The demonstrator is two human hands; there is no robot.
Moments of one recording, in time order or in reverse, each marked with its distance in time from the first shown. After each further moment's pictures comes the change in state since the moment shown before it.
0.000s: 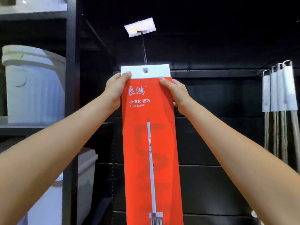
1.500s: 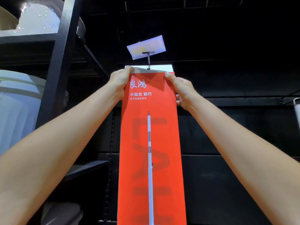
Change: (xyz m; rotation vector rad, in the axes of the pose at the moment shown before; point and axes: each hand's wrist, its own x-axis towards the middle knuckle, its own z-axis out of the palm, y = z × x) left_hand 0.173 0.035 0.024 -0.006 0.048 0.104; right_hand 0.173 -0.029 0.014 0.054 0.060 -0.148
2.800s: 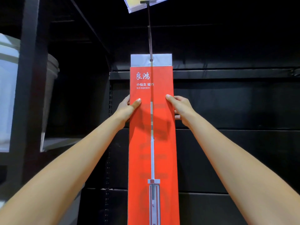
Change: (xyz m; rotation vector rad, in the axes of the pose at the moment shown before) left_hand -0.027 -0.182 -0.028 0.271 -0.208 -0.099; right_hand -0.028 0.144 -0.005 -0.138 0.008 0.199
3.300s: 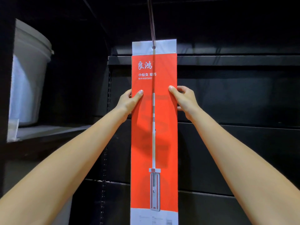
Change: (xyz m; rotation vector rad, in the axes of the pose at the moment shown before) left_hand 0.034 -0.031 0.027 0.008 0.121 -0.042; right_hand 0.046 0.038 -0.005 -0.067 0.038 -0.127
